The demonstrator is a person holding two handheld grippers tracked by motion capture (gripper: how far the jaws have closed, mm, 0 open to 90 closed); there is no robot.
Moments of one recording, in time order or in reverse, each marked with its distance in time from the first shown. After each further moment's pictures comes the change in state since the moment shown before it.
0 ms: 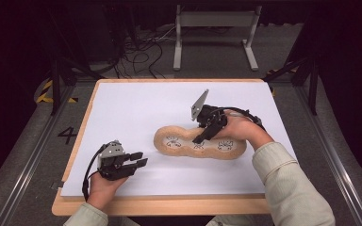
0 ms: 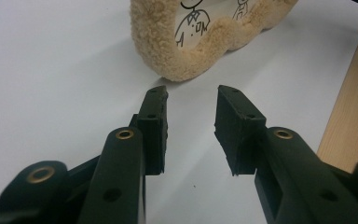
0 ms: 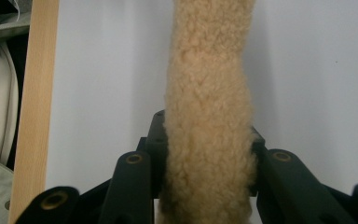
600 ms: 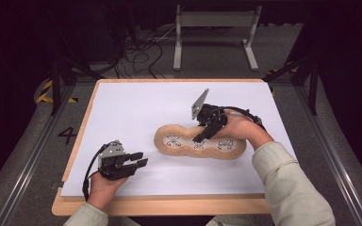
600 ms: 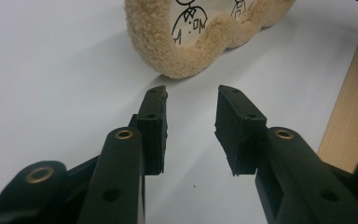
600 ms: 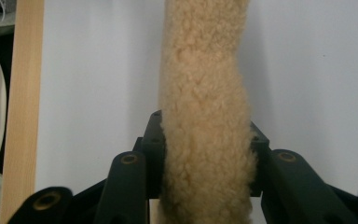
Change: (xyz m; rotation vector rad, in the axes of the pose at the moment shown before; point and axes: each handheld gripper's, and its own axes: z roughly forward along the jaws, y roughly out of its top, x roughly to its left) left arm 0.000 0.000 0.001 0.007 -0.003 -0.007; right arm -0.004 -0.001 0.000 0.014 -0.043 0.028
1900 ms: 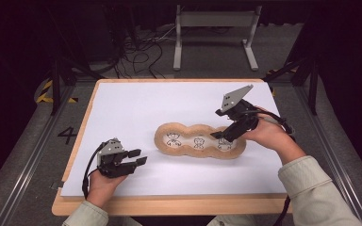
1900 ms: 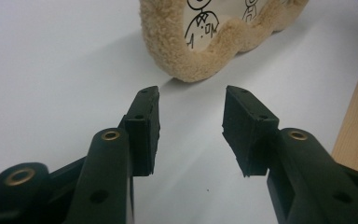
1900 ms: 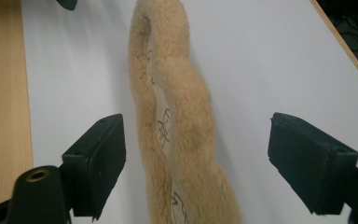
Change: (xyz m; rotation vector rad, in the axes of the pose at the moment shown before) left arm 0.007 0.004 -0.001 -0.002 0.031 -0.007; right arm 0.047 -0.043 -0.078 -0.221 -0.288 0.117
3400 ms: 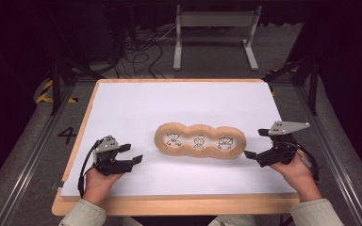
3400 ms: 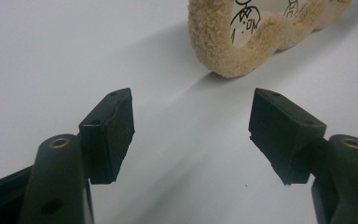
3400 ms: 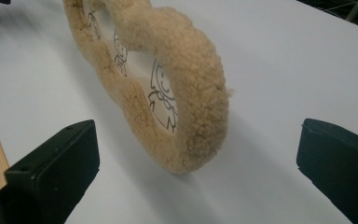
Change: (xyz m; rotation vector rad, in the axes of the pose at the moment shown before) left arm 0.013 -0.004 -0.003 0.005 0.095 -0.027; right arm 0.029 -0.144 -0.020 -0.214 -0.187 0.369
